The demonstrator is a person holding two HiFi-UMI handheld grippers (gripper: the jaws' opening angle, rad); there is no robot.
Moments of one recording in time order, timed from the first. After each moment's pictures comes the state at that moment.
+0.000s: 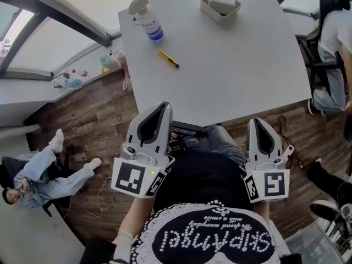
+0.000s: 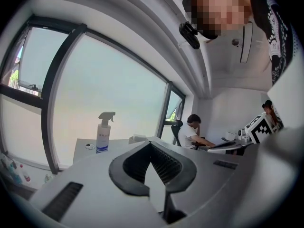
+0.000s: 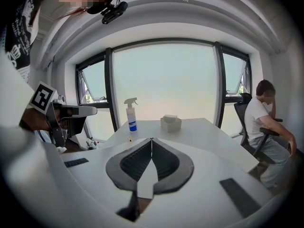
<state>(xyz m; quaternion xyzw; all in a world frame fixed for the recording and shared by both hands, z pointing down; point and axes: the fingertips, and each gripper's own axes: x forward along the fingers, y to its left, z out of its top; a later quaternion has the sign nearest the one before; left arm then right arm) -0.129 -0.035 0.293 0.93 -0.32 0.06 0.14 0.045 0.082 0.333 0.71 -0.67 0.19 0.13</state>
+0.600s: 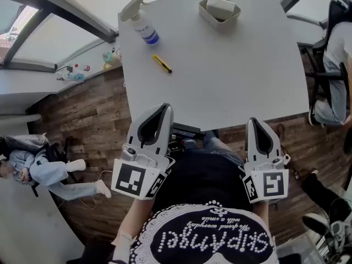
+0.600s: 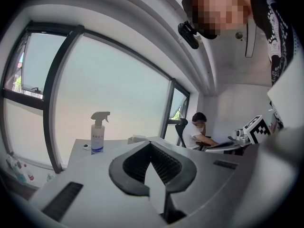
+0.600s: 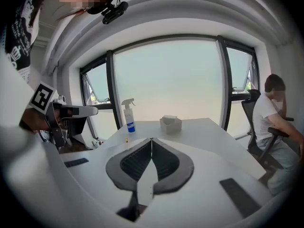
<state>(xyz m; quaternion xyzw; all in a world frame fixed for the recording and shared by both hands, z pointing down) -0.082 -0.038 0.290 0.92 -0.35 0.08 0.14 0.093 0.061 0.337 0.67 -0.70 0.20 0.12</state>
